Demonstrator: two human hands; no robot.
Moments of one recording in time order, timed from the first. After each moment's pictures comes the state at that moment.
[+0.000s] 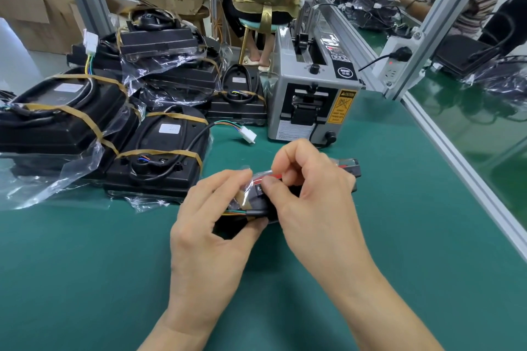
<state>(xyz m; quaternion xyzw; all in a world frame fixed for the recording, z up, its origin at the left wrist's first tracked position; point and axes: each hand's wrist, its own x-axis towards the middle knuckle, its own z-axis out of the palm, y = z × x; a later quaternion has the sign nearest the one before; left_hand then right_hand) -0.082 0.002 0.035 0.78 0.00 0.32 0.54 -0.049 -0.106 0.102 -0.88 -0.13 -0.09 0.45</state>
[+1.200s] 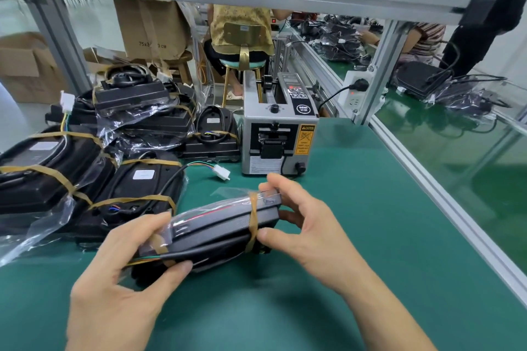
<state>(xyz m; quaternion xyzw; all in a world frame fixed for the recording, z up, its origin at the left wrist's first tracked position) -0.092 0.045 0.044 0.82 0.02 0.34 0.47 -0.008 -0.171 0.068 -0.79 -0.19 0.06 0.58</state>
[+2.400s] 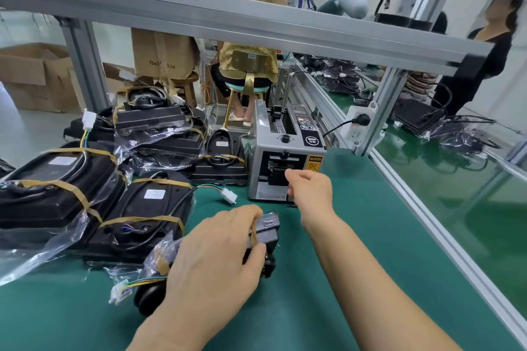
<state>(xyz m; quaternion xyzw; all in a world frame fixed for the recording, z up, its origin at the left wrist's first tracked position) -0.036 -0.001 0.088 0.94 -0.07 0.17 0.29 0.099 -0.134 0.079 -0.76 0.13 -0.05 0.64</state>
